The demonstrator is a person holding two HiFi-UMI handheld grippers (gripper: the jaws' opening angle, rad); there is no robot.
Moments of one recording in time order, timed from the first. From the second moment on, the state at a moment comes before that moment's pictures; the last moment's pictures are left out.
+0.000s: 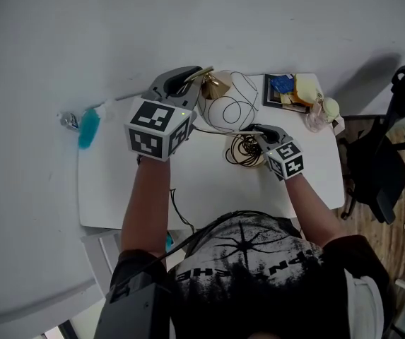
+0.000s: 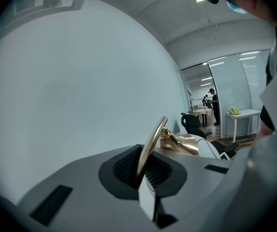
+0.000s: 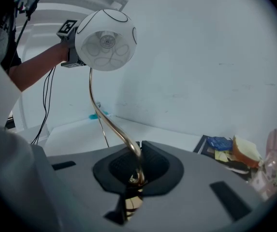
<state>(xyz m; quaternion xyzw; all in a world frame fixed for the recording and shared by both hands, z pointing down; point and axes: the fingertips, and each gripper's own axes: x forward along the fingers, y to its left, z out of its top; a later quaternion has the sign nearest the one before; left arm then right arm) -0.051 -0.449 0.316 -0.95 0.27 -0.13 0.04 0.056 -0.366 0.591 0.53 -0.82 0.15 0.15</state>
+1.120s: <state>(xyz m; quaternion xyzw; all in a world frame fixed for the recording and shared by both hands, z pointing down) -0.003 -0.563 0.304 -0.94 0.28 -0.17 0.11 0.080 -0.523 0.599 0.55 -0.81 0.16 0.09</state>
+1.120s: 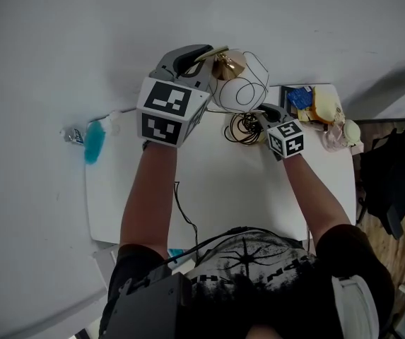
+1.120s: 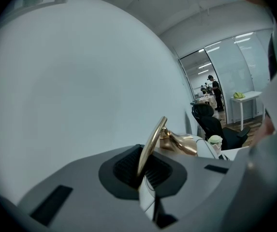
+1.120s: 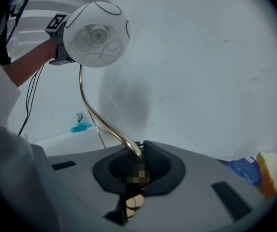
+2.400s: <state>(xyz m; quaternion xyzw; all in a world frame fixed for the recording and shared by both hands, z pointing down) 0.024 -0.601 0.325 -0.93 0.26 -0.23 0.12 0.104 -0.571 0.622 0.58 -0.79 0.17 0.08</state>
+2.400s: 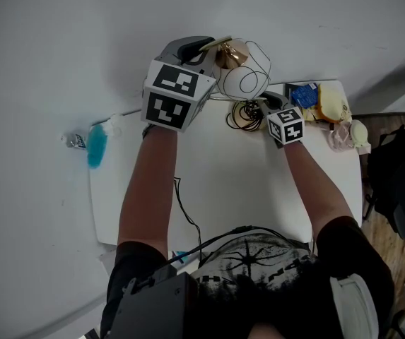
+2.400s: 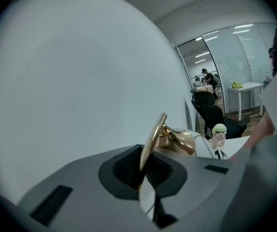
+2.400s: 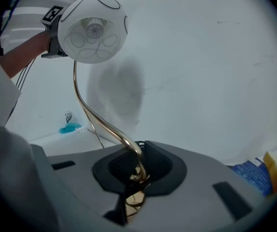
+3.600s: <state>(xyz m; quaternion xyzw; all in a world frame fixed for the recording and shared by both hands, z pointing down) 0.049 -0.592 0.327 -0.92 0.26 -0.25 0.15 0.103 -0.510 0.568 0.58 -0.80 0.15 0.07</state>
